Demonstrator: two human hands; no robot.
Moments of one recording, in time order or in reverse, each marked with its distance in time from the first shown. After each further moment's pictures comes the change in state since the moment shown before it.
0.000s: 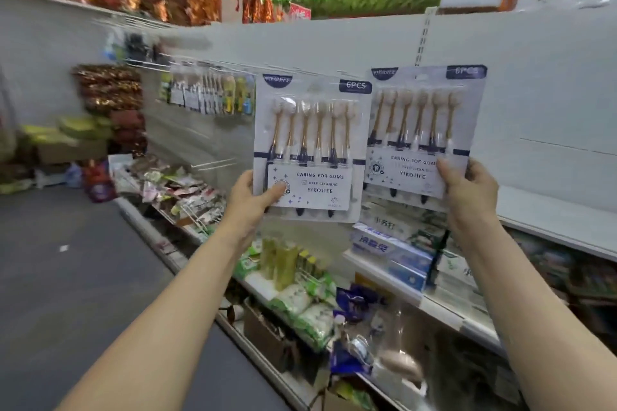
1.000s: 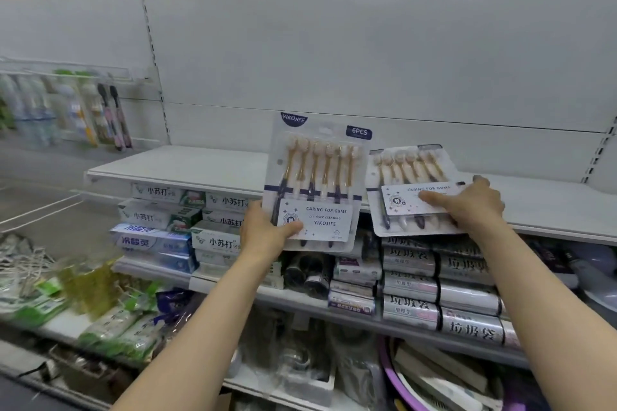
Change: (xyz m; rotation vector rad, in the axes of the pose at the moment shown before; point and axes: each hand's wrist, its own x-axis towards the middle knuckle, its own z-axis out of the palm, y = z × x) left_hand -0.187 -0.067 0.514 0.422 -0.289 -0.151; right_hand 0.072 -0.087 -0.562 -1.086 0.395 0.448
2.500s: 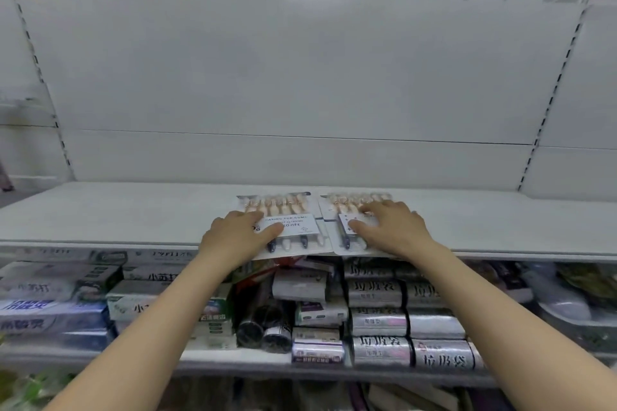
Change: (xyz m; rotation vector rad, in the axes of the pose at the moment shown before) left_hand 0.098 0.050 0.038 0.806 -0.389 0.249; right_hand 0.017 -0.032 0.039 -0.514 -0.158 -0.418
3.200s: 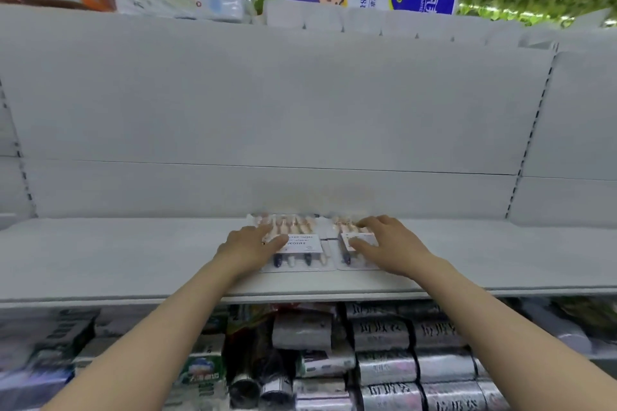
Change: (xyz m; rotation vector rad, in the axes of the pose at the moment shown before) left_hand 0.086 -0.003 -0.002 -0.075 -0.100 0.127; right_hand 0.038 -0.013 -0.008 0.008 0.033 -0.034
